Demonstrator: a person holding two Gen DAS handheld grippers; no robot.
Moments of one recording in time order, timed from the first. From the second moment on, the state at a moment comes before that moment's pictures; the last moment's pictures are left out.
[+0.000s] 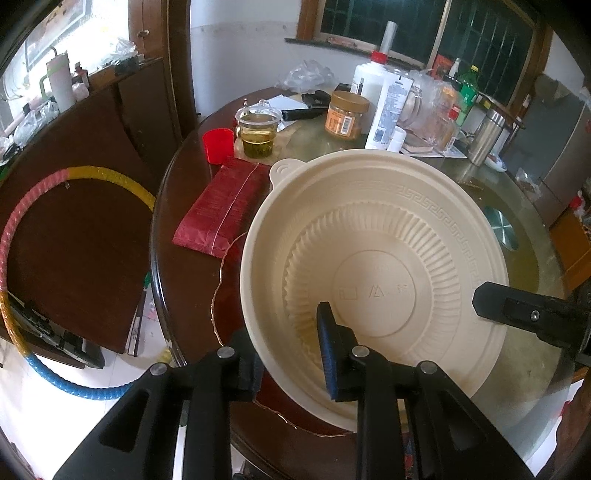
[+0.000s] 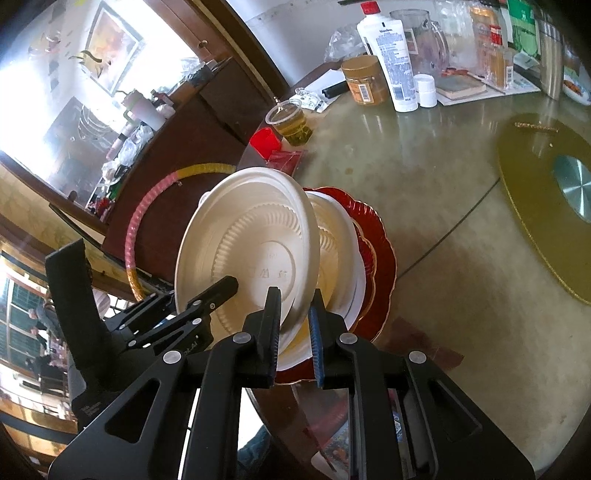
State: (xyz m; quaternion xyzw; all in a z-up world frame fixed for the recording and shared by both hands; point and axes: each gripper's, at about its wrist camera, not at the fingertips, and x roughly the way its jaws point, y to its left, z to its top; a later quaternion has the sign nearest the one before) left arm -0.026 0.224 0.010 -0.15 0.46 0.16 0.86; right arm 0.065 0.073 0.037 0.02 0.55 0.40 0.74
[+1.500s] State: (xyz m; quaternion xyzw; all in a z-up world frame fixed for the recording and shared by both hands) left arm -0.019 0.218 0.024 -0.15 0.45 0.16 0.86; right arm 0.072 0.067 0.050 0.04 0.55 0.41 0.73
